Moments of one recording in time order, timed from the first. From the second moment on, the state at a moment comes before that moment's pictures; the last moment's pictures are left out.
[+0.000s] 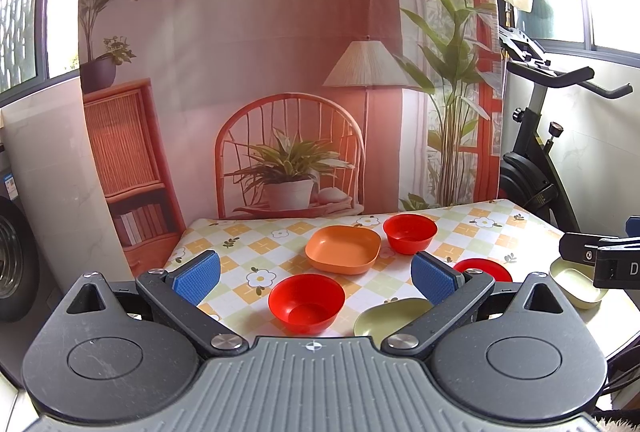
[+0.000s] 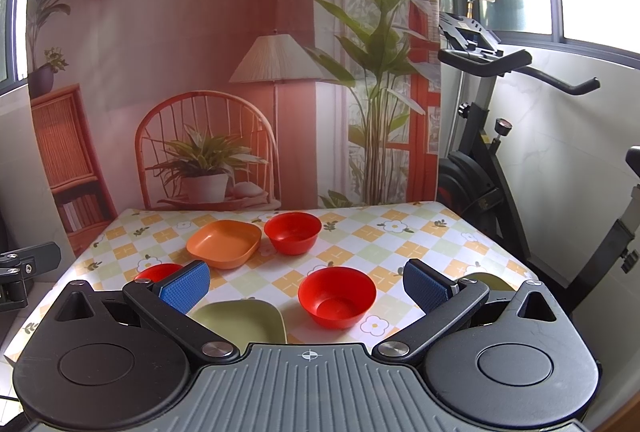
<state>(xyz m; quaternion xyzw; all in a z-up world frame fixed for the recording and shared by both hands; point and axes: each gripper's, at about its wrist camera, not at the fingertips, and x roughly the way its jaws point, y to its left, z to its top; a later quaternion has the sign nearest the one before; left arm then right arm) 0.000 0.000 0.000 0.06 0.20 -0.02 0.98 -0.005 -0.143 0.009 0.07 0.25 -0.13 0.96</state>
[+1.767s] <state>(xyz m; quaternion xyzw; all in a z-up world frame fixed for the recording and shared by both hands) -0.002 0.003 -0.003 0.06 0.20 -0.01 0.98 -0.004 -0.147 0.005 0.07 0.25 -0.12 0.96</state>
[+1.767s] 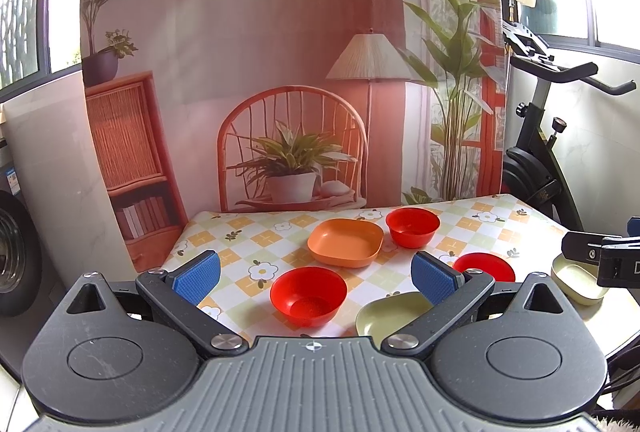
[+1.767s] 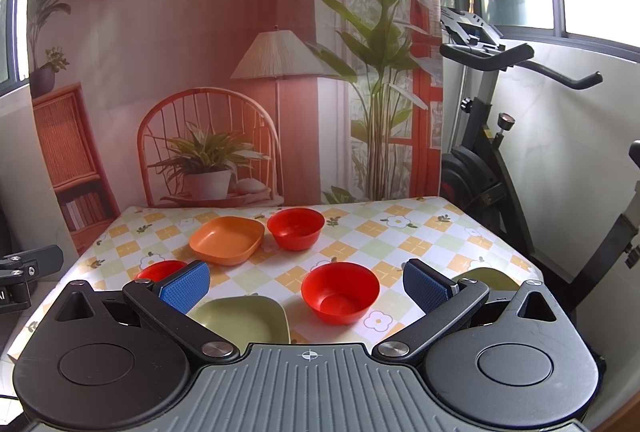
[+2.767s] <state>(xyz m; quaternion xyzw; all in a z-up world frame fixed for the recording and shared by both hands) 0.109 0.003 0.043 0.07 0.14 -0.03 0.99 0.120 -0.195 0.023 0.08 0.14 -0.10 0.98</state>
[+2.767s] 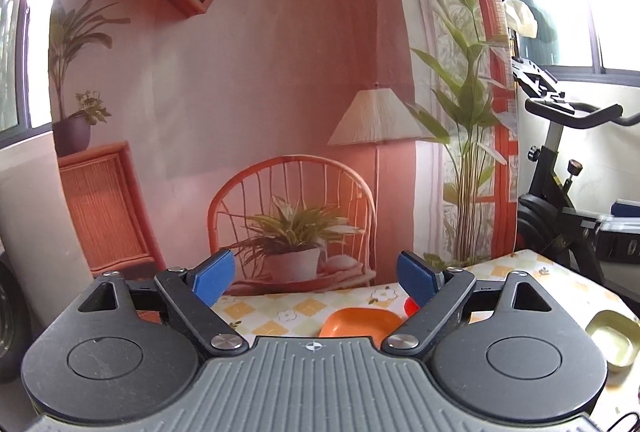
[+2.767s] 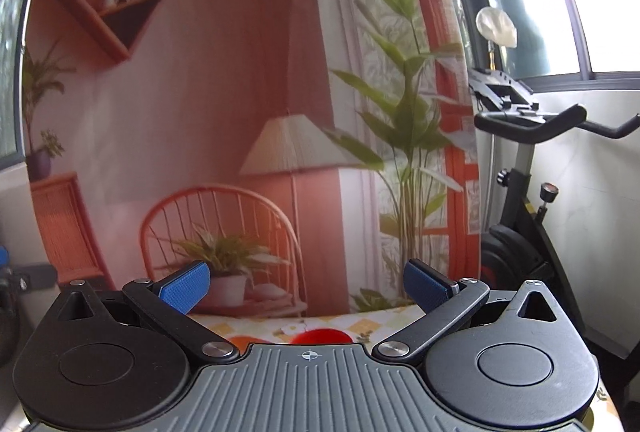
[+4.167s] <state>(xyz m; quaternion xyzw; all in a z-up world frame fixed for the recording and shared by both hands) 0.182 -0.003 -0.192 0.01 0.47 -0.09 0.88 0.178 -0.163 -0.183 0.06 0.42 0.00 0.91</state>
